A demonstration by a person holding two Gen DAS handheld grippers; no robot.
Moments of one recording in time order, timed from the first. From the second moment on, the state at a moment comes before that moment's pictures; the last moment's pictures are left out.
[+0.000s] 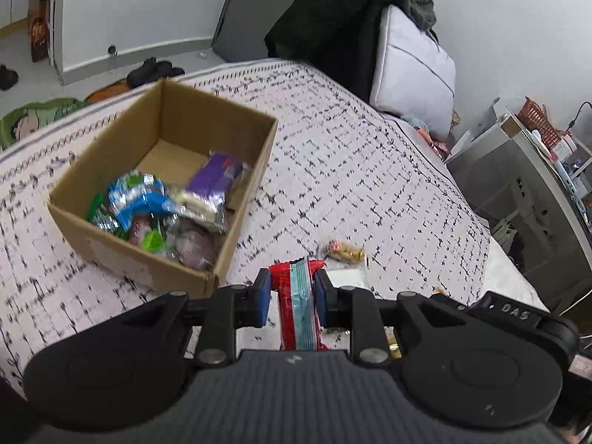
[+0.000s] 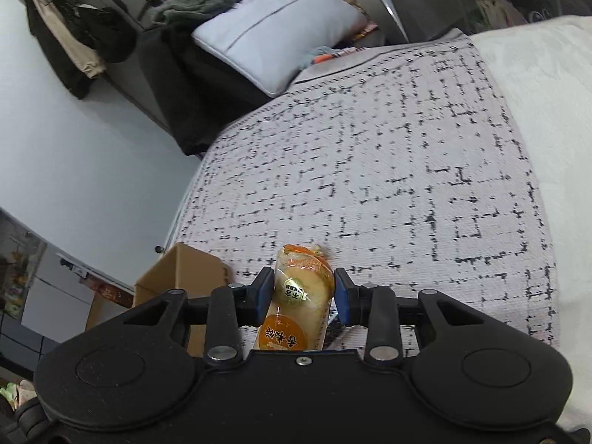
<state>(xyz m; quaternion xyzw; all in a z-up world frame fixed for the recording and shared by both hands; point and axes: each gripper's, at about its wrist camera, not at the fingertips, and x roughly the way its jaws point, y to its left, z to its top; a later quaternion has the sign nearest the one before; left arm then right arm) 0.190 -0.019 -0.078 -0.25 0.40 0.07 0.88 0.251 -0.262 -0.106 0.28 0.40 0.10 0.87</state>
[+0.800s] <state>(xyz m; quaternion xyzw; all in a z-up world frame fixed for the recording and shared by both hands) 0.198 0.030 -0.053 -0.26 0.37 0.09 0.89 0.244 -0.208 -0.077 0.26 0.32 0.19 0.89</state>
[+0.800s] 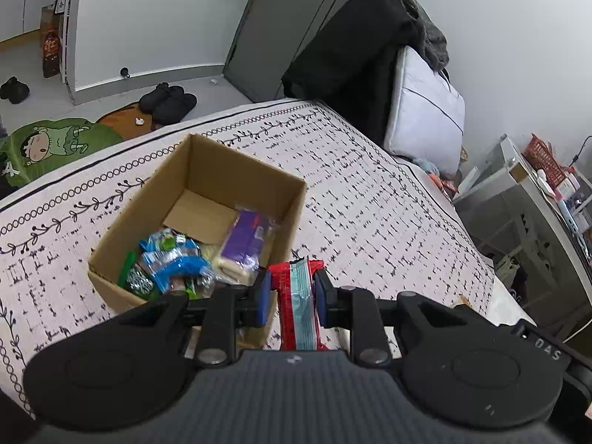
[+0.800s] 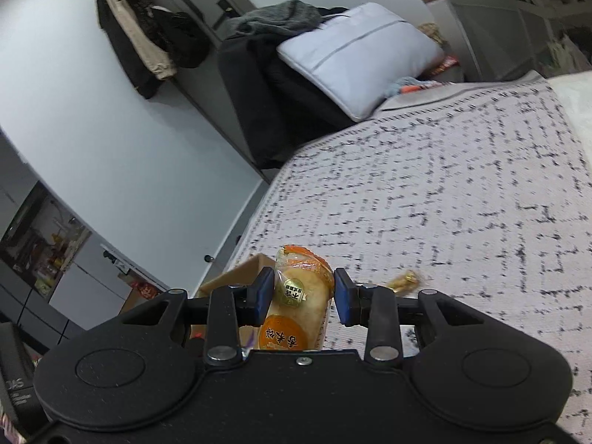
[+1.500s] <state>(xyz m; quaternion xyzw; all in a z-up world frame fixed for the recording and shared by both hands) 0.209 0.104 -0.080 -0.29 0.38 0.11 0.87 0.250 -0.108 -0.084 0.20 0.32 0.26 0.89</state>
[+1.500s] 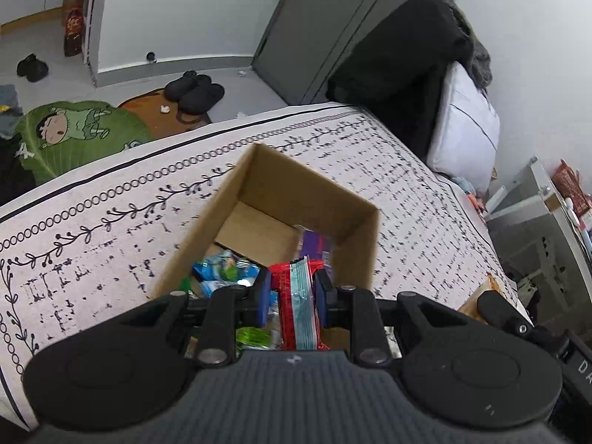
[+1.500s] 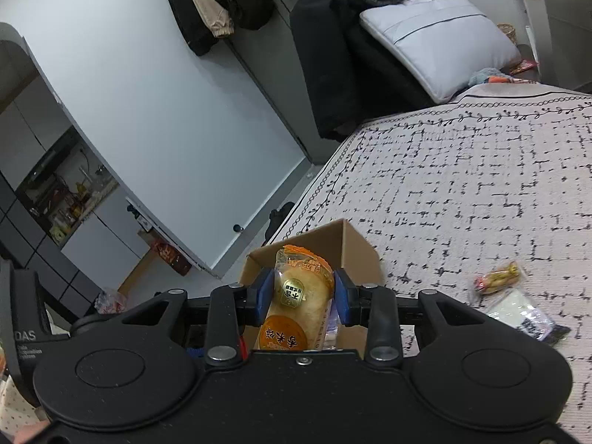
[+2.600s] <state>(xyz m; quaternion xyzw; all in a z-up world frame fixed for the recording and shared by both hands) 0.231 0.140 -0.072 -0.29 0.38 0.08 0.87 0.251 -0.111 -0.073 0.21 0.33 0.21 0.90</state>
